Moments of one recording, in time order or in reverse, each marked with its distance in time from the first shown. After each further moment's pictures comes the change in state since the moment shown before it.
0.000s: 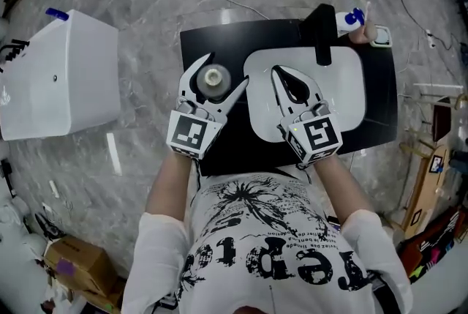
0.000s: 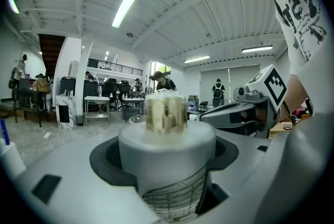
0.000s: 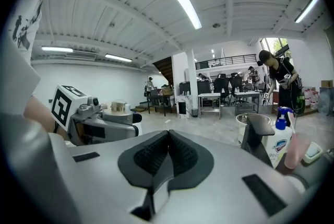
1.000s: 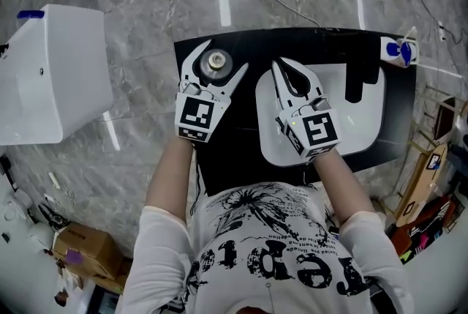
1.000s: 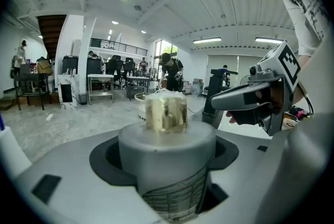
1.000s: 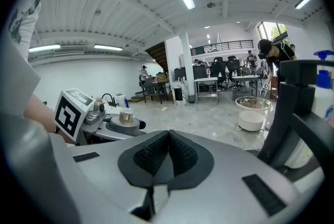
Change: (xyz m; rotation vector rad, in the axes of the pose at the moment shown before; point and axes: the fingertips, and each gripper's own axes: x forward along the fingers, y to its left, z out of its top) left arm 0.118 0.130 -0.146 -0.065 0.233 0.010; right arm 0.164 -0.061 -0.088 0.069 0.148 -0.026
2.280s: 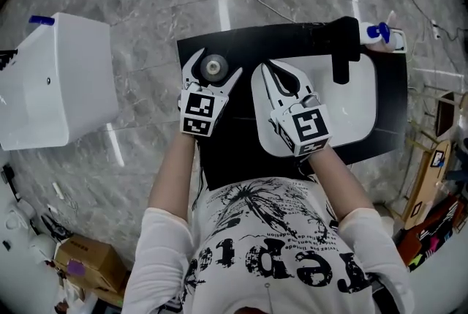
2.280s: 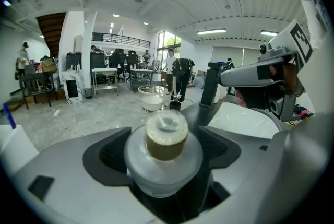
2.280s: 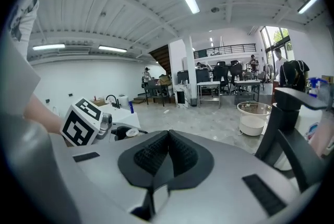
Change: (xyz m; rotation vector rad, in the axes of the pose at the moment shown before) left arm -0.033 -0.026 -0.015 -0.010 0.091 0.053; right arm -0.049 0.037 0.023 -0.037 -0.029 0.013
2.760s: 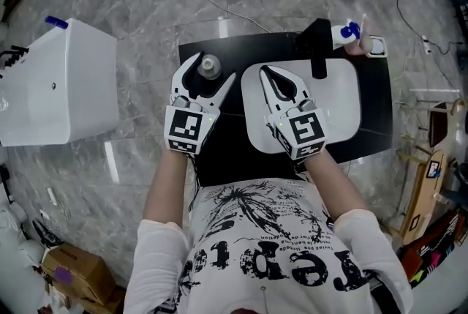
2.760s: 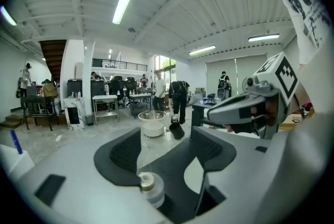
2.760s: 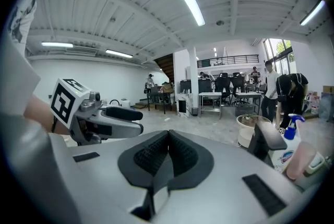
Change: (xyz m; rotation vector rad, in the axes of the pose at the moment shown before) left arm -0.112 -0.062 0.110 0.099 -0.236 0.032; right arm -0.088 0.022 0.049 -0.066 -0.080 0.007
